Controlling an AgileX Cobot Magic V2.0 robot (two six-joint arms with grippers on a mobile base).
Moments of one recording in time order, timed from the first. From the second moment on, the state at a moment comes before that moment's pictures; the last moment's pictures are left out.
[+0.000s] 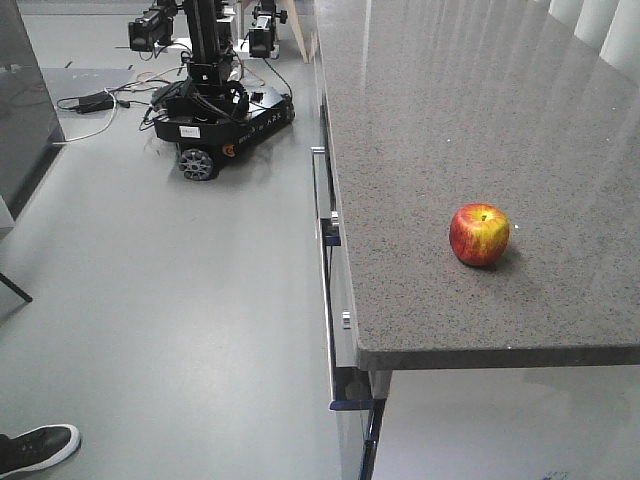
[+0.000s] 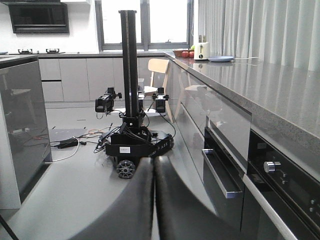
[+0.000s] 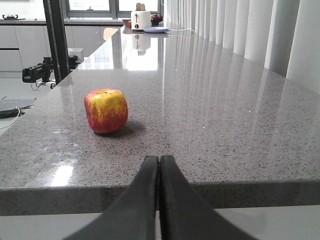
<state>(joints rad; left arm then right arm) -0.01 -0.01 0.02 0.11 0.03 -0.16 -0.05 -0.01 0.03 0.00 0.12 0.00</state>
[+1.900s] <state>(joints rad) -0.01 -0.01 0.02 0.11 0.03 -0.16 -0.05 0.77 -0.78 0.10 0.79 -0.07</state>
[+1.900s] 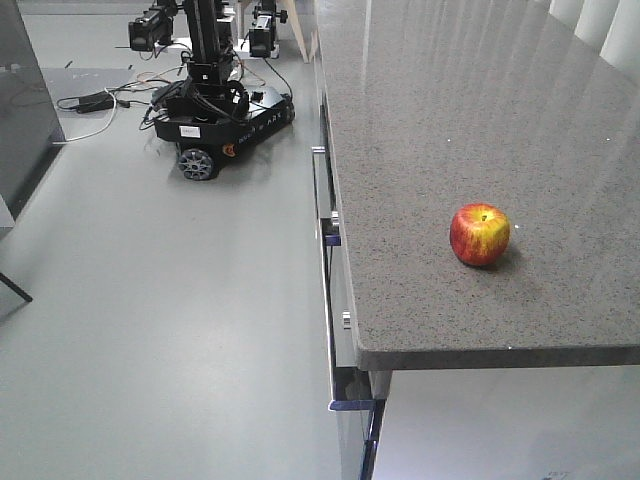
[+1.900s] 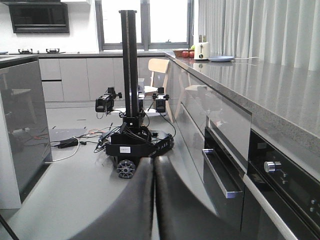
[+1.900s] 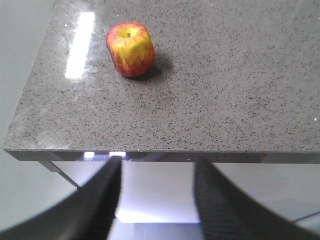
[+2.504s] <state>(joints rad) -0.01 -0.01 0.02 0.11 0.03 -0.16 -0.05 1.30 -1.03 0.28 0.75 -0.42</state>
